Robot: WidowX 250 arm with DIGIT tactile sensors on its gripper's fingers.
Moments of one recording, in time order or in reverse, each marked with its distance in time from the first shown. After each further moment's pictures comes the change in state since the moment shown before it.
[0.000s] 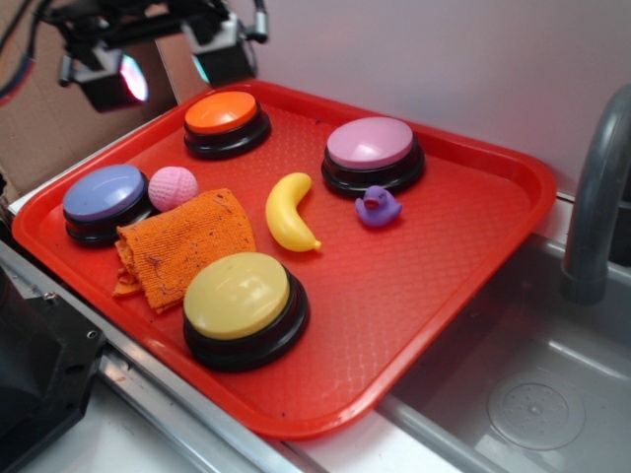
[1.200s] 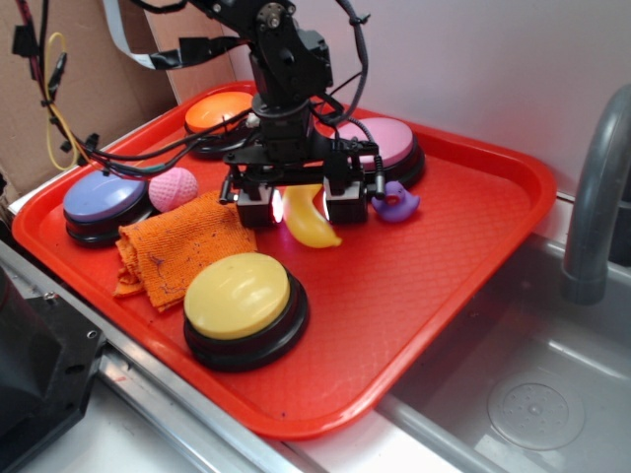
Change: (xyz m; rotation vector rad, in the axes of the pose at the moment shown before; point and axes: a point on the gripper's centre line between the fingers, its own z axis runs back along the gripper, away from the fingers) arm 0.006 -0.034 -0.124 0.082 0.066 -0.102
